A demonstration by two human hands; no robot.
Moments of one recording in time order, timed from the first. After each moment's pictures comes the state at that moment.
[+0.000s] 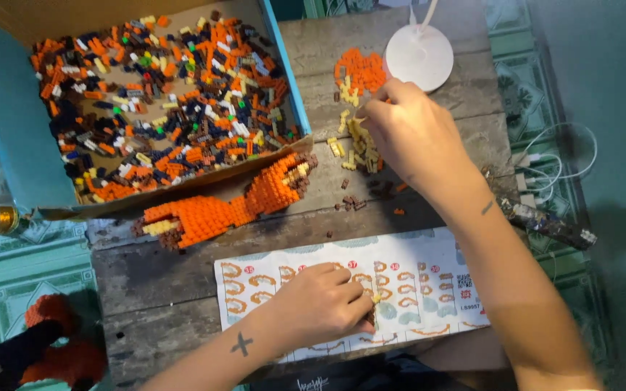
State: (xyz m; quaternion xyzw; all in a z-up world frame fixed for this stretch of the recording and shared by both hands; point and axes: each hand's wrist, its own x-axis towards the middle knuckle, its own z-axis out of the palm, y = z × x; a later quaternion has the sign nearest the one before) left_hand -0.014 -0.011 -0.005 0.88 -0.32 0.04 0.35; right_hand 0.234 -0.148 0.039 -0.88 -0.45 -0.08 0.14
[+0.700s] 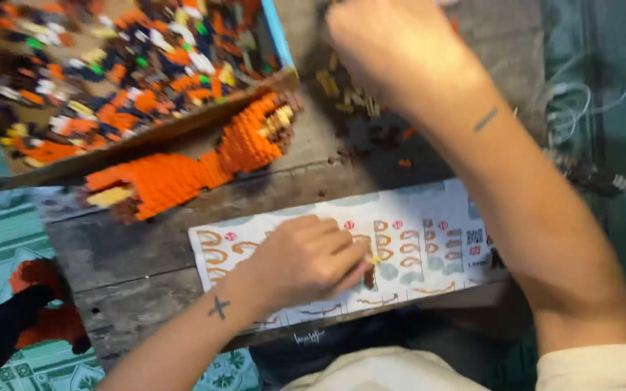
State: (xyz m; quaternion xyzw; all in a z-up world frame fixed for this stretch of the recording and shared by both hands) left_hand 0.000 -0.001 0.004 0.87 -0.26 0.08 0.41; right_hand 0.269 -0.121 -0.006 -0.84 -0.54 -0.05 -0.06
